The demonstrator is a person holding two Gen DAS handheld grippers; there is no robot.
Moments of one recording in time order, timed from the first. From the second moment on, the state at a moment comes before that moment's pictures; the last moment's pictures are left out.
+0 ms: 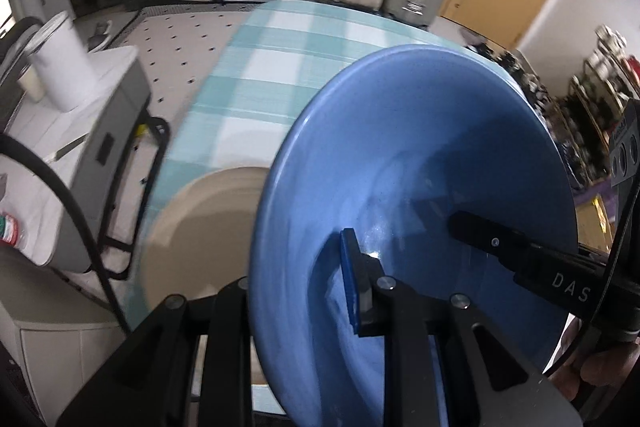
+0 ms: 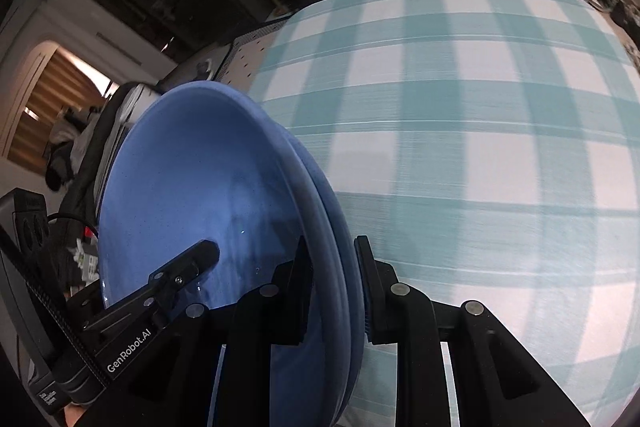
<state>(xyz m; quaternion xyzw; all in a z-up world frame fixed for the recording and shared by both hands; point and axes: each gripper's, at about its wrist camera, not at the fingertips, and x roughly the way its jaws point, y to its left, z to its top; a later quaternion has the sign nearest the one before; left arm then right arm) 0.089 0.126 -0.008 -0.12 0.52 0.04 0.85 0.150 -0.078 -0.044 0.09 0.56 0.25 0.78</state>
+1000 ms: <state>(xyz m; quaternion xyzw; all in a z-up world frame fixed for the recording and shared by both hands) 0.062 0.207 -0.075 -0.18 0.54 0.10 0.81 0.136 0.036 -0.103 0.01 0.59 0.26 0.77</state>
